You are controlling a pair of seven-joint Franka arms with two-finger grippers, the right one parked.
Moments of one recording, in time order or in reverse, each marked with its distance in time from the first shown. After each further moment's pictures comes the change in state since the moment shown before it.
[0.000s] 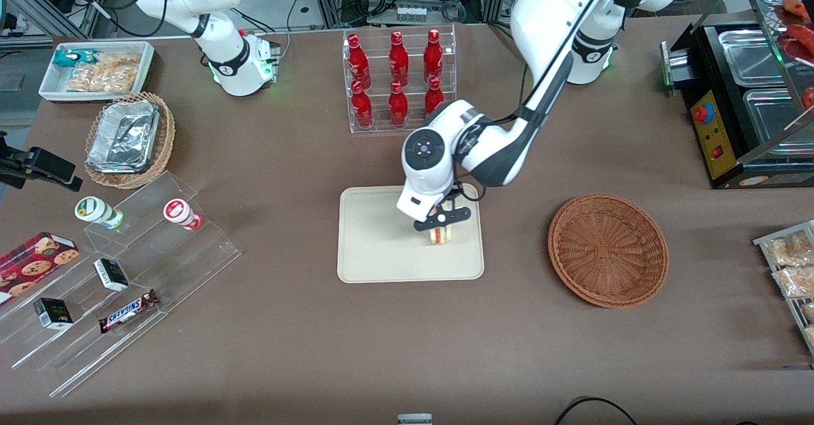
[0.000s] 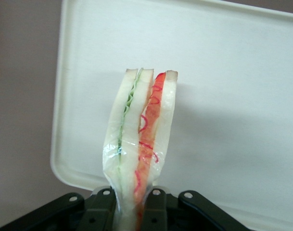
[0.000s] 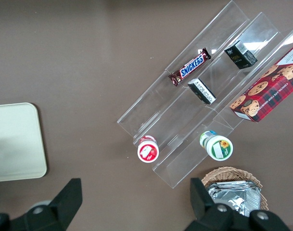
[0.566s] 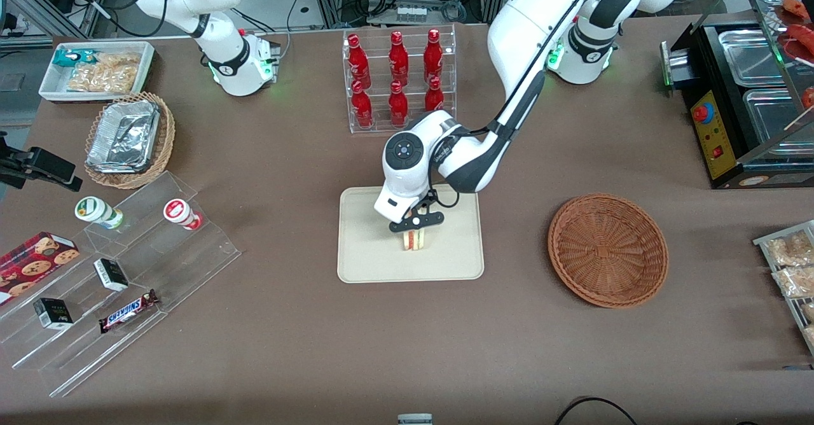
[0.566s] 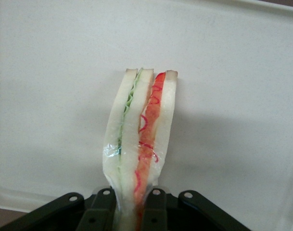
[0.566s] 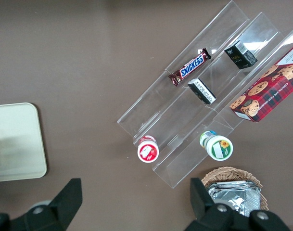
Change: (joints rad) arm -0.031 0.097 -0.006 0.063 0.000 0.111 -0.007
